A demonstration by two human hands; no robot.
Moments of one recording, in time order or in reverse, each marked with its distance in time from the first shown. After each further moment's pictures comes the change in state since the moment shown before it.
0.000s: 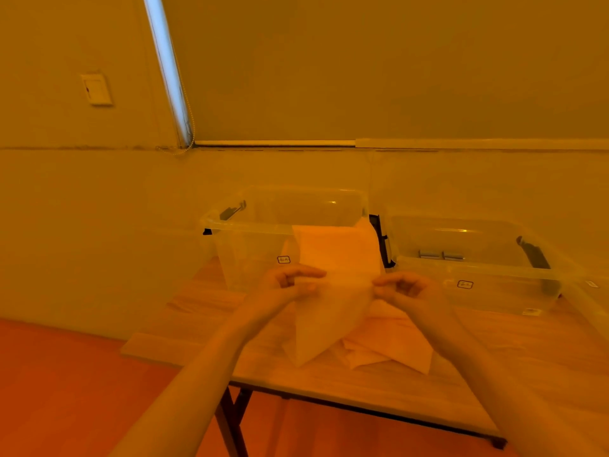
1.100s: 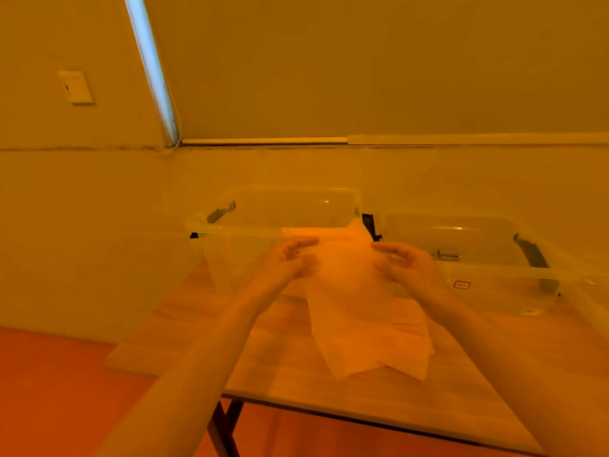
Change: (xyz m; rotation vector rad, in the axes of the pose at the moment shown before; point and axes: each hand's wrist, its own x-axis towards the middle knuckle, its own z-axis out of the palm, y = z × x) left_hand 0.062 0.003 0.009 0.034 0.068 0.011; right_hand 0.055 -0.004 -0.018 -0.028 0.017 0.089
